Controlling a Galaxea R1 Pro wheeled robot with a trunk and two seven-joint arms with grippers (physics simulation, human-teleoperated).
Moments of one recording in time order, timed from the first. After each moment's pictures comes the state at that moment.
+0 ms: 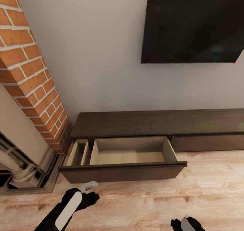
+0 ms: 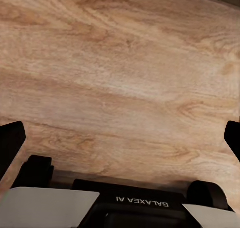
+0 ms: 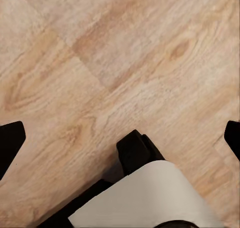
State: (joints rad) left arm -0.36 0.08 -0.35 -1.05 0.91 0.71 0.55; right arm -0.40 -0.09 0.03 -0.42 -0.71 0.33 -0.38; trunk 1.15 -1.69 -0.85
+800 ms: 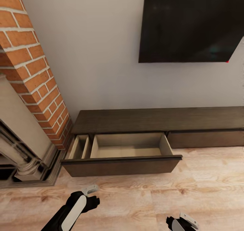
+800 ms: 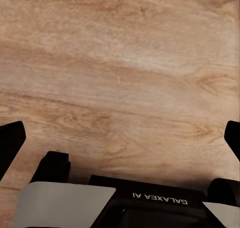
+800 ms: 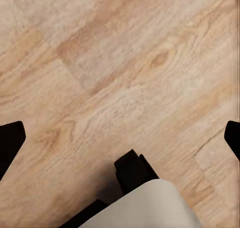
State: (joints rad) left arm -0.36 0.03 -0.35 -0.98 0.79 0.70 0.55; right arm -0.40 -0.04 0.15 -0.42 -0.71 0.19 -0.47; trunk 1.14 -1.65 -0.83
